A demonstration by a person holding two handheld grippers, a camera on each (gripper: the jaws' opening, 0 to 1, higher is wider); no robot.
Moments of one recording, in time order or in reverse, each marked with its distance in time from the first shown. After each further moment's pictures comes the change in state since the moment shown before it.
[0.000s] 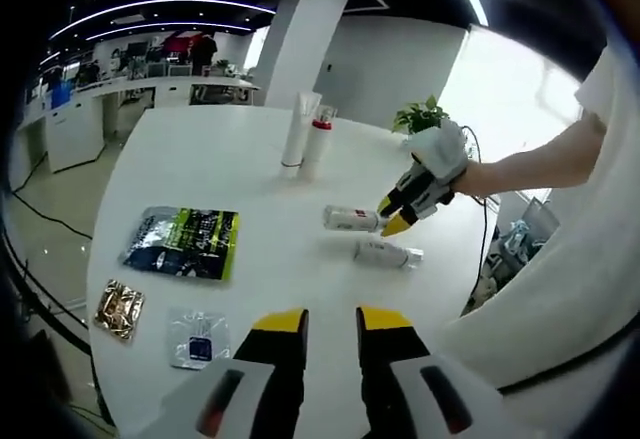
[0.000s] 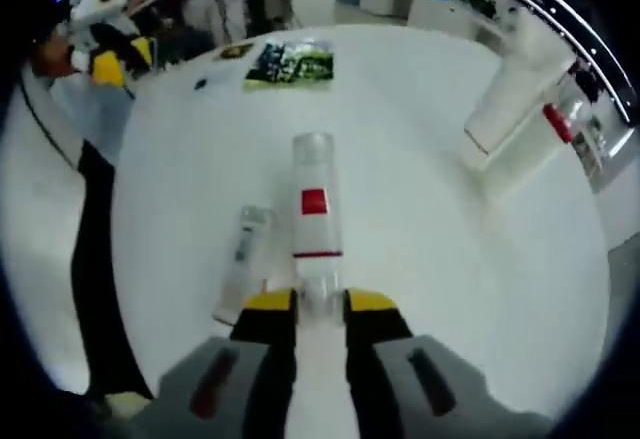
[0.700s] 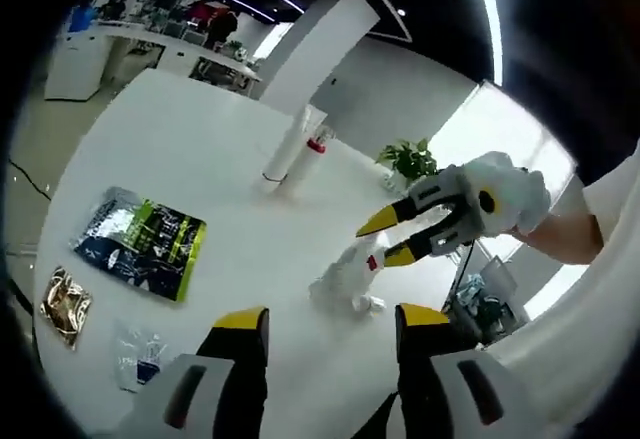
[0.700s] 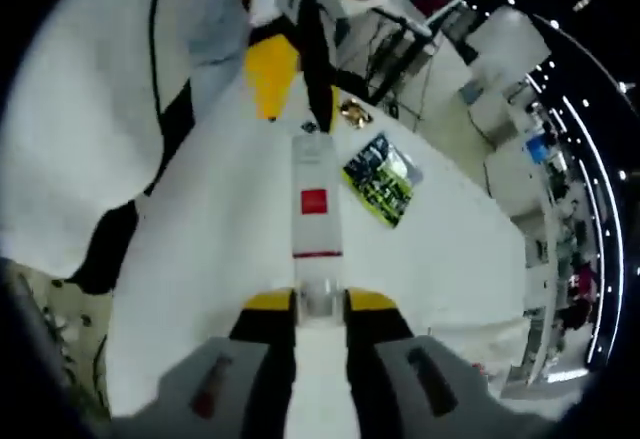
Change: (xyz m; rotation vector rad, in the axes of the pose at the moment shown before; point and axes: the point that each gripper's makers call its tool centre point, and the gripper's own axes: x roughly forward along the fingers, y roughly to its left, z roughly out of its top) left arm 0.025 -0.019 0.043 -0.236 -0.019 -0.228; right arm -0.047 0.062 0.108 -0.844 -0.062 0.020
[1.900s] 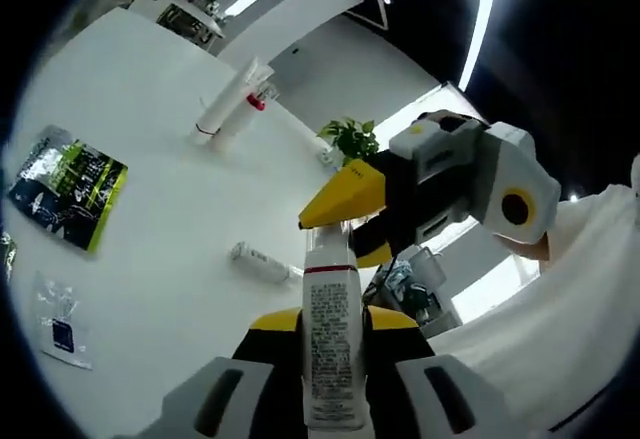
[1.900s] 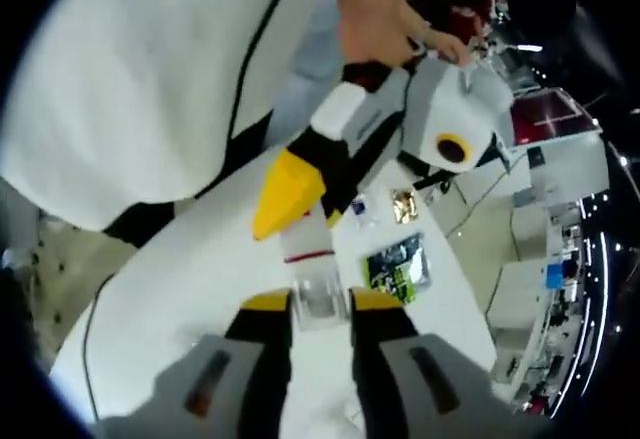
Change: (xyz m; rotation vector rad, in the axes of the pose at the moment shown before) left arm -0.002 -0.053 -0.031 -0.121 0.112 -0.282; right arm -0.011 0.016 0.078 -0.365 -0.101 0.123
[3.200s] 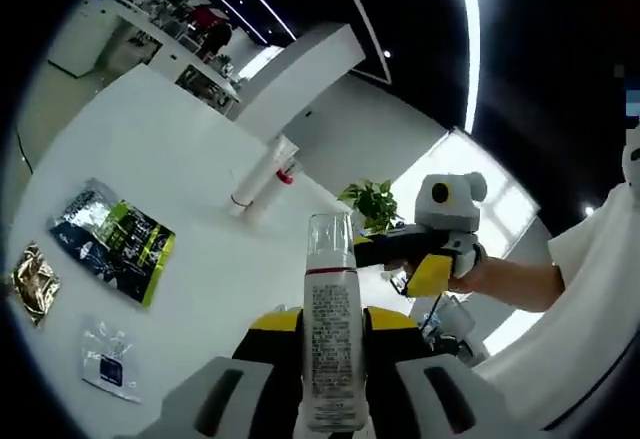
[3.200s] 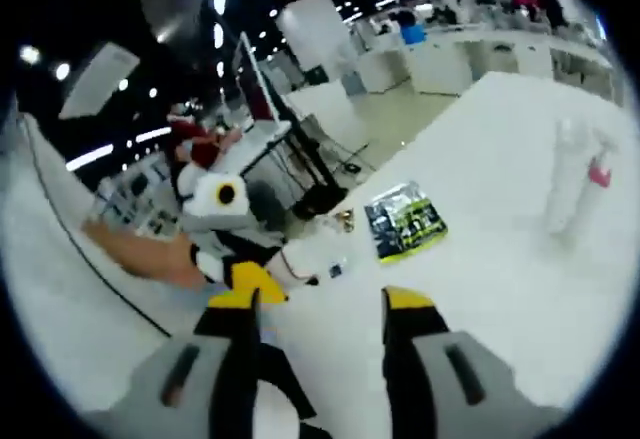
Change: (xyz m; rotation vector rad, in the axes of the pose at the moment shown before) left arm -0.029 0.019 0.047 0.109 -0.298 0.109; right arm -0.024 -0.040 -0.009 1.722 -0.707 -0.153
